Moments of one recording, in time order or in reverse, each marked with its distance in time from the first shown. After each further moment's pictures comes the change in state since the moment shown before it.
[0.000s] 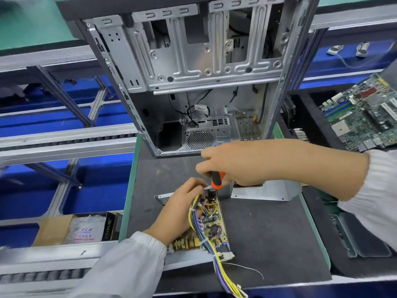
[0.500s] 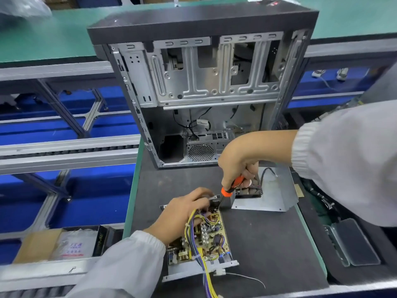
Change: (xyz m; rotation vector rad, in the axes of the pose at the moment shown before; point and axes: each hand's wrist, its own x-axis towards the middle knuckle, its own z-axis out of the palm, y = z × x) left_hand 0.004 -0.012 -0.020 0.157 -0.176 0.124; right_hand 0.047 0.000 -0.025 0.311 -0.771 0.818
